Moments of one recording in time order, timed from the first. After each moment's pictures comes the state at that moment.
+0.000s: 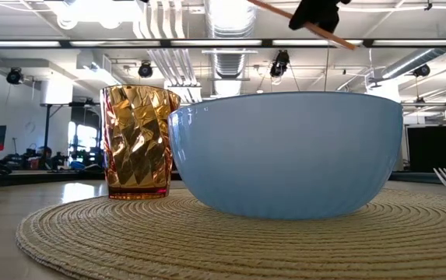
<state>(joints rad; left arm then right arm) -0.36 1.14 1.26 -0.84 -0.74 -0.06 0.13 1.32 1.22 -0.70 0.06 0.30</state>
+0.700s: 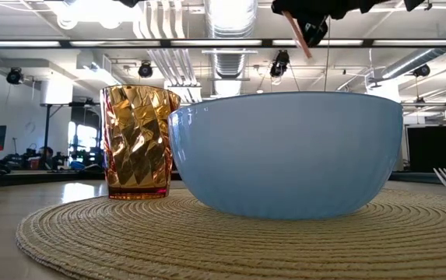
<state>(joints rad) -0.28 1.08 0.91 -0.08 -0.50 0.12 0.13 1.16 0.75 0.16 0.05 0.13</state>
